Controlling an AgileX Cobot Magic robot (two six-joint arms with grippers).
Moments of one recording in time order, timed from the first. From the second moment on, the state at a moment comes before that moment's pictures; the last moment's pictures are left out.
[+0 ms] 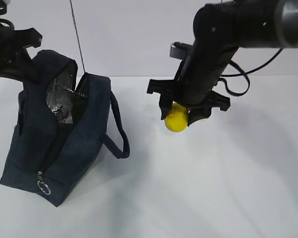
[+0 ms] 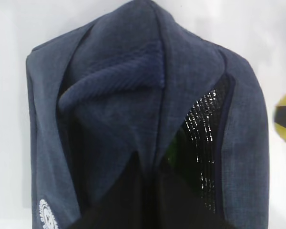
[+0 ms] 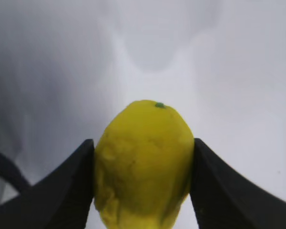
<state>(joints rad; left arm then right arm) -0.18 1.60 -1.28 -0.43 0.86 0.03 0.48 1.98 -1.52 0.02 0.87 0.64</state>
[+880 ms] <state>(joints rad) -0.18 1.60 -1.28 -0.57 0.87 0.09 0.55 1.79 -1.56 0.54 0.85 0.25</state>
